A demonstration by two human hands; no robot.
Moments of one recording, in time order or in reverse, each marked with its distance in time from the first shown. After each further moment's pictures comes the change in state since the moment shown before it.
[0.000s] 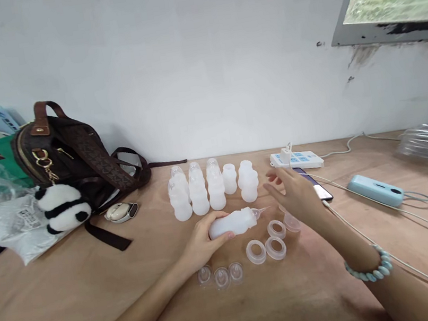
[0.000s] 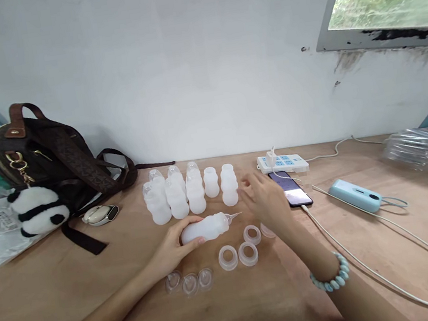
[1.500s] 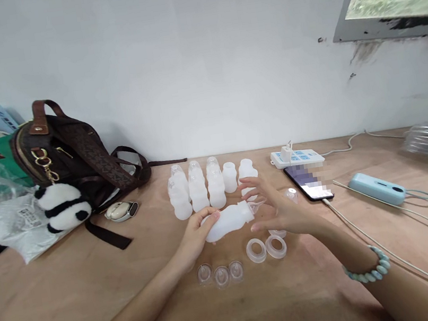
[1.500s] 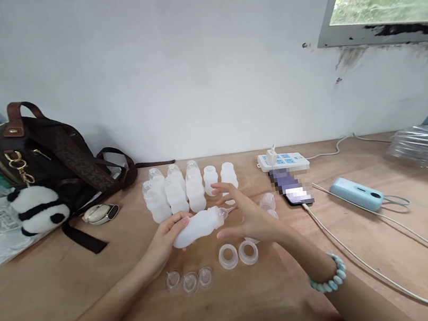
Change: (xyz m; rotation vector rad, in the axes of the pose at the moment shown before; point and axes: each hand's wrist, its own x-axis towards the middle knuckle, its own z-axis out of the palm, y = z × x) left_hand 0.002 0.020 -0.003 -0.448 0.079 -0.282; right_hand -0.012 -0.021 0.005 0.801 -0.414 -0.161
